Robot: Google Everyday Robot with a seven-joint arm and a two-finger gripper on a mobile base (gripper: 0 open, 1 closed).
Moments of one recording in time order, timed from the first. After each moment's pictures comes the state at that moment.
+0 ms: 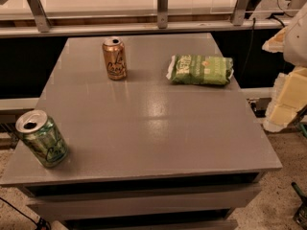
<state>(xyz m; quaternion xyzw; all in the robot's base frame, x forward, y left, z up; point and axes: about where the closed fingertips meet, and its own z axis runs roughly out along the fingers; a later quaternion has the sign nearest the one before) 0.438 -0.217 0.976 -0.60 0.78 -0.03 0.16</state>
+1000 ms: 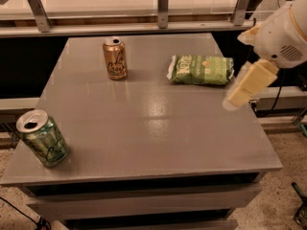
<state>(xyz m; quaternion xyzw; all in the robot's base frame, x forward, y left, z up) 0.497 -0.175 0.966 -0.57 0.77 0.03 0.29</state>
